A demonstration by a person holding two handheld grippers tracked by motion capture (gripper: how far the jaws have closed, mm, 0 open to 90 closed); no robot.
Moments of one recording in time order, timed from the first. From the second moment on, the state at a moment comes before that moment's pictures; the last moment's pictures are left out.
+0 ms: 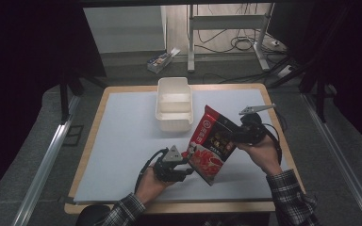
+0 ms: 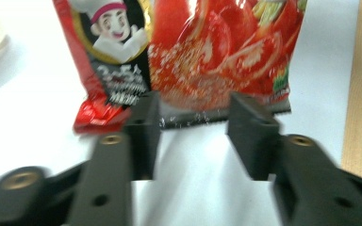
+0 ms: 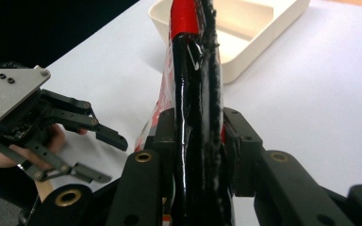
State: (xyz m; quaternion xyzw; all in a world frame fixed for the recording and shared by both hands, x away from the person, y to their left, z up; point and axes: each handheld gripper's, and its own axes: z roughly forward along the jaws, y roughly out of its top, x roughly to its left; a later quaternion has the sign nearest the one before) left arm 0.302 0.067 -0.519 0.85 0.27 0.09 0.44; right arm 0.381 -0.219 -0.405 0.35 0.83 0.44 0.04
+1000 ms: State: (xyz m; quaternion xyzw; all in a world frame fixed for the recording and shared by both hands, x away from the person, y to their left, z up) left arm 0.266 0.107 -0.520 0.84 0.32 0.13 0.41; right arm 0.433 -0.227 -0.359 0.37 0.81 0.44 0.11
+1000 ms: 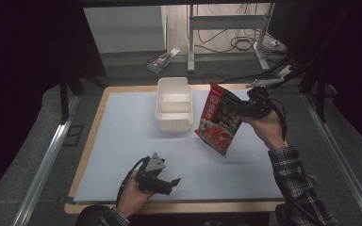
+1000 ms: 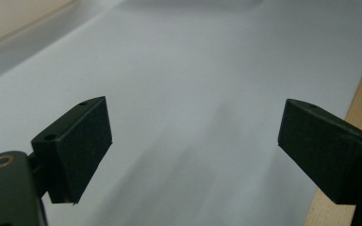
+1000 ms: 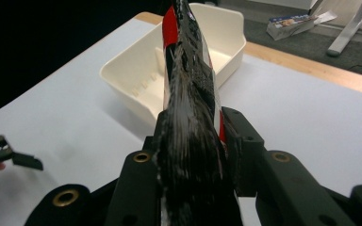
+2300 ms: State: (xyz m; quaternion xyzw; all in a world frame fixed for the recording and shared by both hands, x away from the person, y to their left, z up) left arm 0.249 0.121 -0.526 0.85 0.33 0.16 0.38; right arm 0.518 -0.167 -0.315 0.37 0.79 0.47 0.15
